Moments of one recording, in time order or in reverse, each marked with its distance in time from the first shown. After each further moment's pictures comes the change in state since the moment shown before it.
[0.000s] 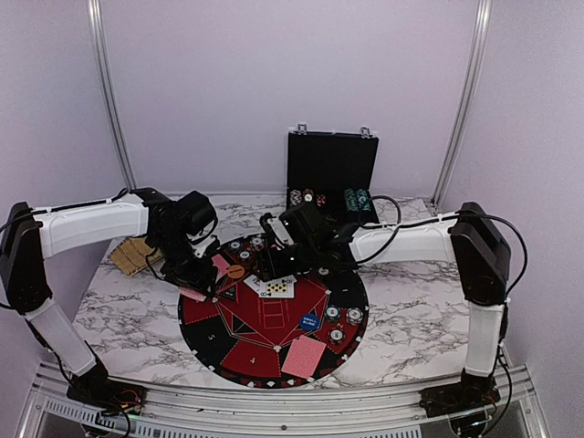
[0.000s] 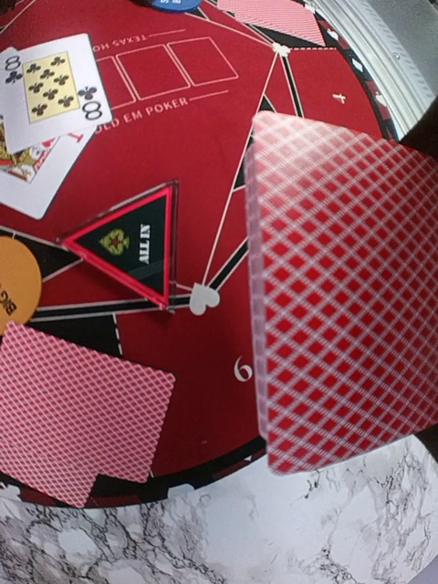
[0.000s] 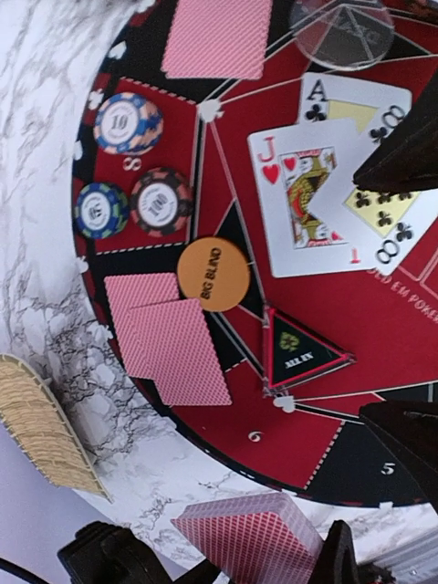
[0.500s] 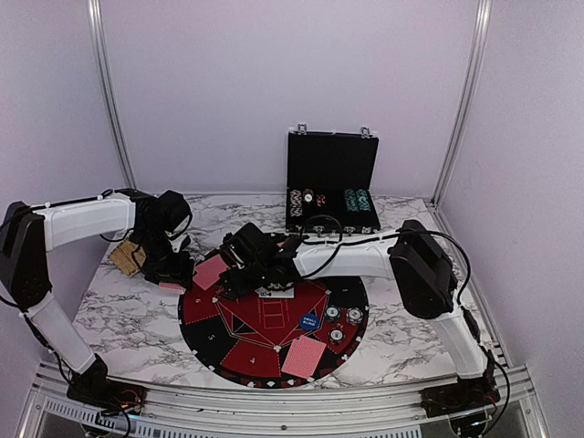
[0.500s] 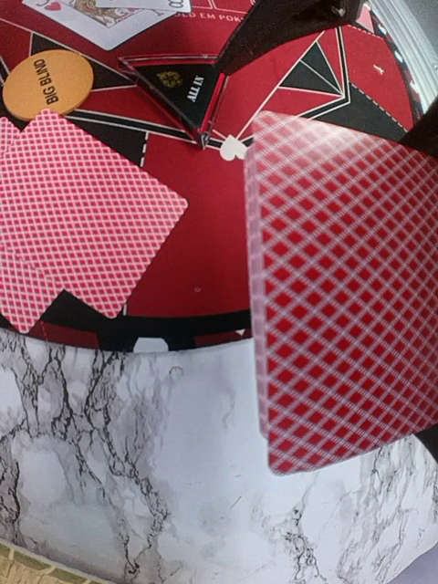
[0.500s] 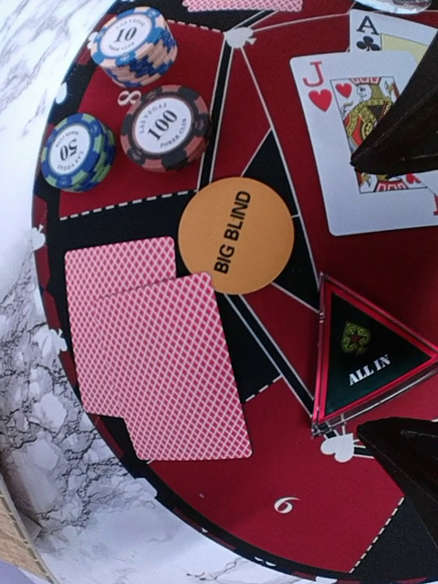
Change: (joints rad) left arm 0.197 0.000 -0.063 0.008 -0.021 -0.041; right arm 0.130 0.352 0.439 -0.239 0.265 -0.067
